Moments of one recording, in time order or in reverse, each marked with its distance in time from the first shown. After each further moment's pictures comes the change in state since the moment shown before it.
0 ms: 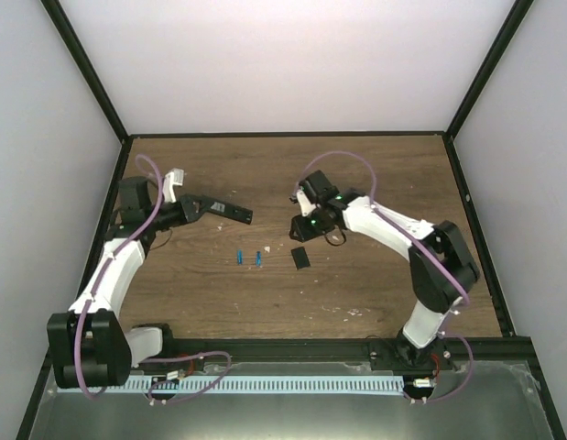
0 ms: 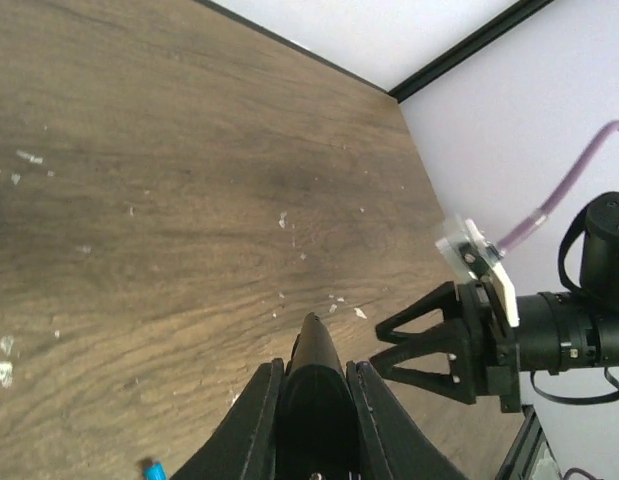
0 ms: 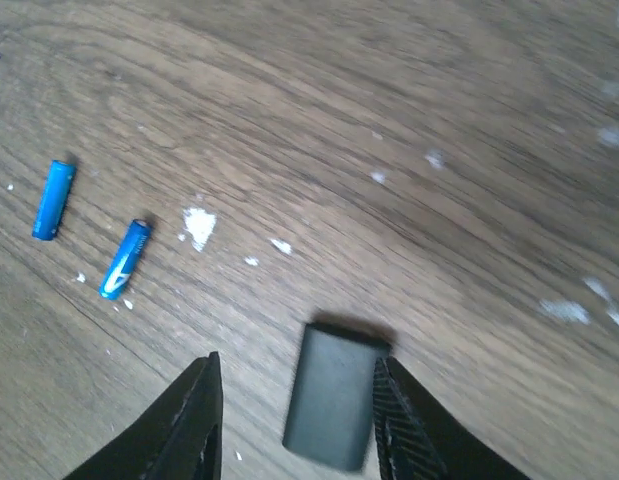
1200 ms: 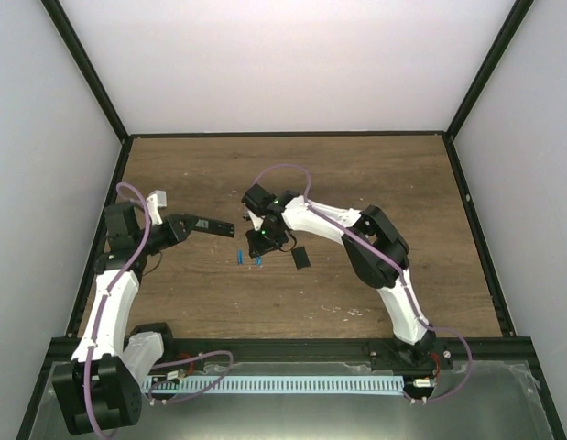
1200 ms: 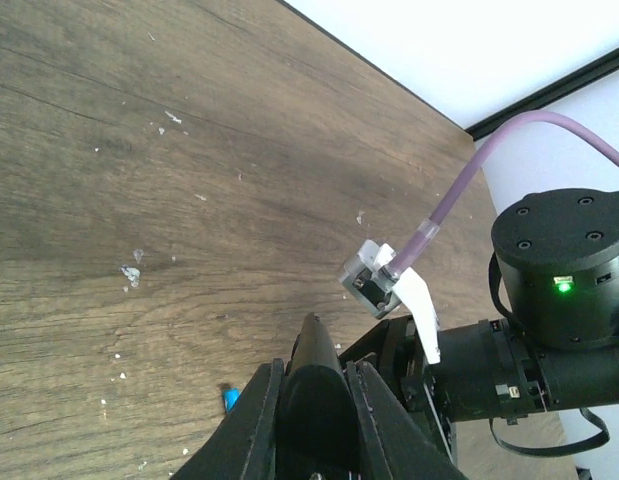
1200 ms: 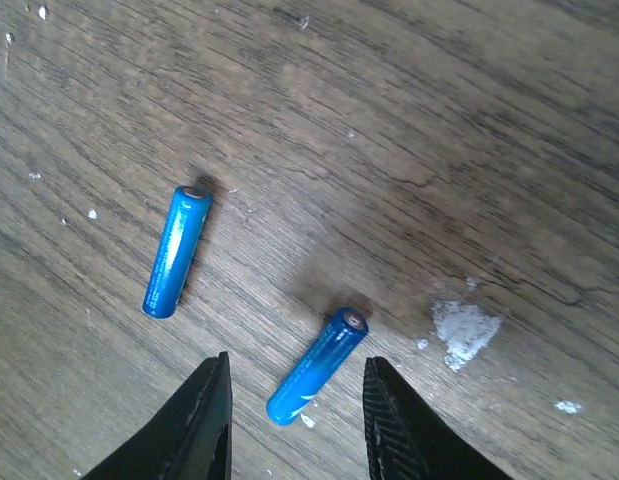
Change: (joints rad) left arm 0.104 -0.270 -0.185 -0.122 -0.117 -0.018; right arm 0.228 0.457 0.438 -0.154 -0.048 0.153
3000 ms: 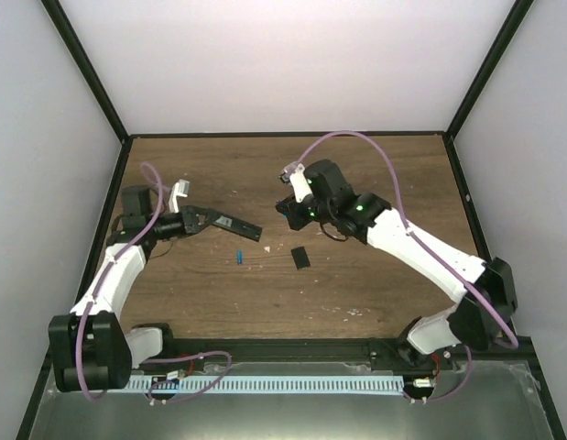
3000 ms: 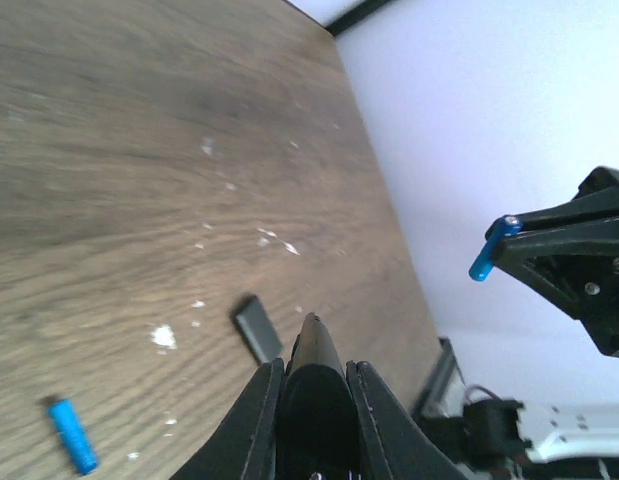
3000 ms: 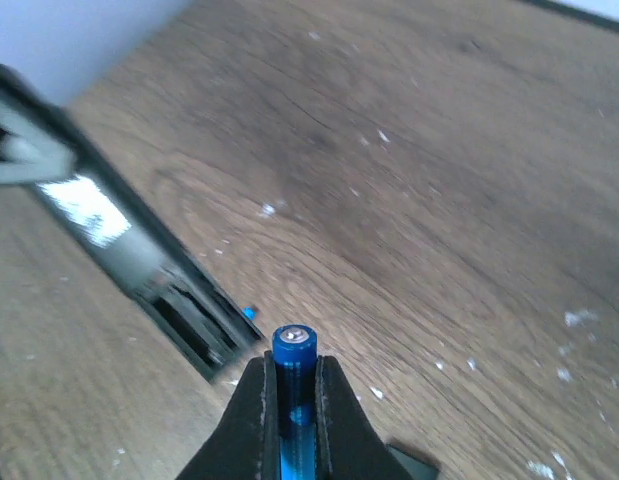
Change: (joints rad) left arm -0.067 0.215 0.091 0.070 0.291 0.013; right arm -0.093 -0.672 -0.365 0.277 0.143 -0.204
